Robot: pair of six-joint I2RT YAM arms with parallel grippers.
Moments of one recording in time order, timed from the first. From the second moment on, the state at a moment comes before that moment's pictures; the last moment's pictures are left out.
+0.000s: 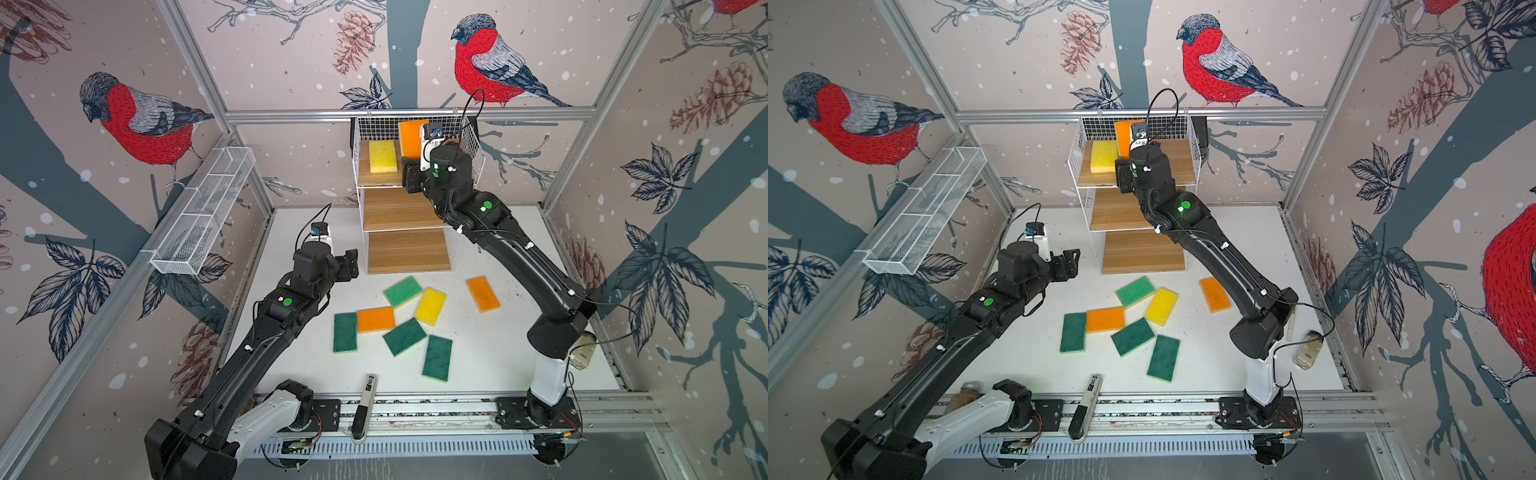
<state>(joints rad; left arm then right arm) -0.40 0.99 0.94 -0.41 -0.15 -0.34 0.82 1.91 2.28 -0.50 0.47 0.09</state>
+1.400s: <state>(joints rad) -0.36 1.04 0.94 -0.41 -0.06 -0.37 0.77 1.99 2.31 -0.50 0.44 0.13</state>
